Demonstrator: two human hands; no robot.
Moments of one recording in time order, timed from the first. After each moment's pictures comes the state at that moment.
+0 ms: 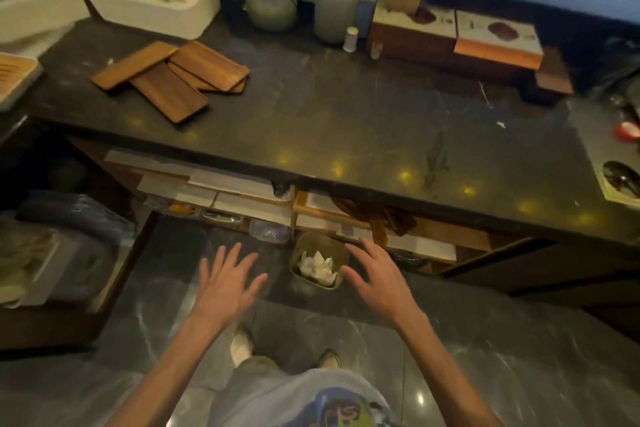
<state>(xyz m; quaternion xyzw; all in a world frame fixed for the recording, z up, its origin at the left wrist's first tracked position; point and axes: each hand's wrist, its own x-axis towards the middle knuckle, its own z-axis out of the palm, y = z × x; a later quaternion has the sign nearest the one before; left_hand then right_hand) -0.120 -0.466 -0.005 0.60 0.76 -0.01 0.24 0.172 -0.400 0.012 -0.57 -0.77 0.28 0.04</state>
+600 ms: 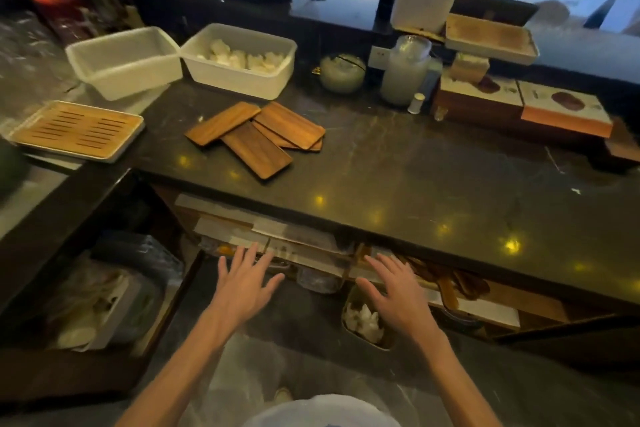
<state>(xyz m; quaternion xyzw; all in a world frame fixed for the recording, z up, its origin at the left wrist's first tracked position) -0.319 -0.407 0.039 0.61 0.76 0.03 0.20 -0.025 -0.348 0.049 -0.57 -0.78 0.24 0.06</state>
